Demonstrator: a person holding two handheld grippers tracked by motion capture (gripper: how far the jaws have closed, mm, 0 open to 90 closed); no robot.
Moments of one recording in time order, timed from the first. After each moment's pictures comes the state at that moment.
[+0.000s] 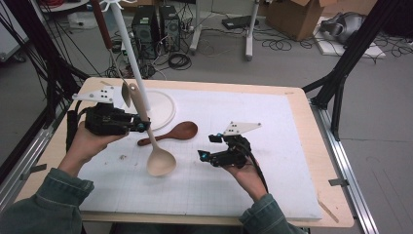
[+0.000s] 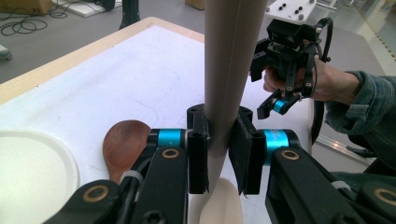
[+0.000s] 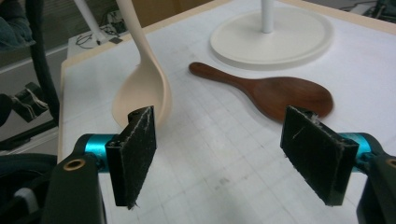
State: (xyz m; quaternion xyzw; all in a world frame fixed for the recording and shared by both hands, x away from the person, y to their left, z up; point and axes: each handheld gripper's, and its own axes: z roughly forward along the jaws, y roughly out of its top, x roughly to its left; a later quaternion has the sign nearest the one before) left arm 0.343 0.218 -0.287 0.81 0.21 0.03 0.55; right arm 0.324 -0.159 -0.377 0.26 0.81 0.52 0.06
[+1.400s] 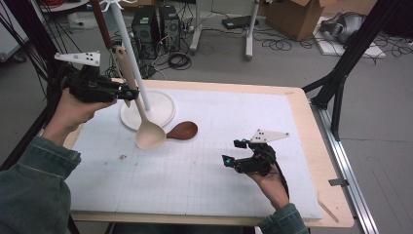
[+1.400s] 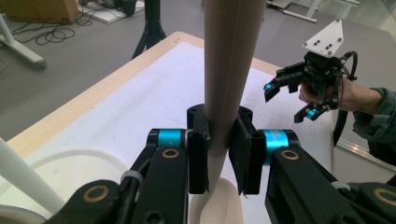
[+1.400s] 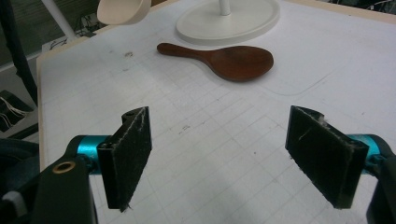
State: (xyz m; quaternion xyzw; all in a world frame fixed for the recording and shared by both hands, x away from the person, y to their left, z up) left arm 0.385 0.240 -0.225 0.81 0.22 0.06 0.54; right arm 0.308 -0.221 -0.388 0.31 0.80 0.52 0.08
